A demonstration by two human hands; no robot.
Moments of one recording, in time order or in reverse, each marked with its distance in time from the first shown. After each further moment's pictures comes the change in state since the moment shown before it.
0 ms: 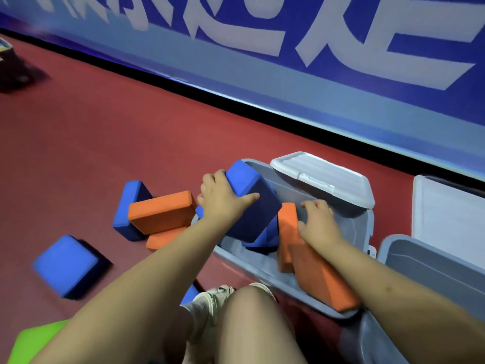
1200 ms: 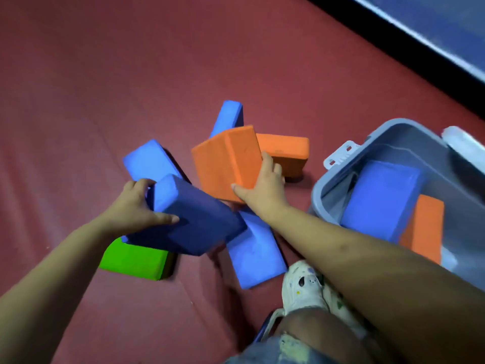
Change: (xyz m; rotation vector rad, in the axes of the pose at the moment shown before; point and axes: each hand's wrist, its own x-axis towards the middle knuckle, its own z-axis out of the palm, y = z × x) left_hand 0.001 -0.431 -0.157 0.128 -0.249 -0.387; right_hand 0.000 -0.329 0.239 0.258 -0.318 -0.291
